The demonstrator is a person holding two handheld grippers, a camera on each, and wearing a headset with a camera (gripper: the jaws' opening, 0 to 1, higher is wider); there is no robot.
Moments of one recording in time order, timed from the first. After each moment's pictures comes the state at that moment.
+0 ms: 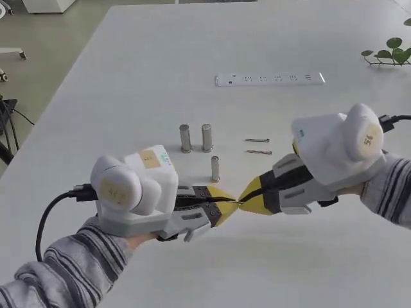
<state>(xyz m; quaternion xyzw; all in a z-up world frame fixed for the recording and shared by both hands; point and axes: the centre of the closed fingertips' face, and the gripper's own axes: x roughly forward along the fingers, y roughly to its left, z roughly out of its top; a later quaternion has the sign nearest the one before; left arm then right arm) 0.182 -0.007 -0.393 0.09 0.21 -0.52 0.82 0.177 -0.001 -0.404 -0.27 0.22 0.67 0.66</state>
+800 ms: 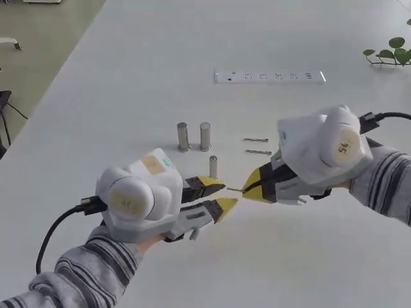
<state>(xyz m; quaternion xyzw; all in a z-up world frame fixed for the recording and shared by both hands) 0.216 0.004 -0.405 0.09 0.19 -0.44 0.87 0.219 -0.012 -0.424 -0.35 0.24 0.62 0.66</state>
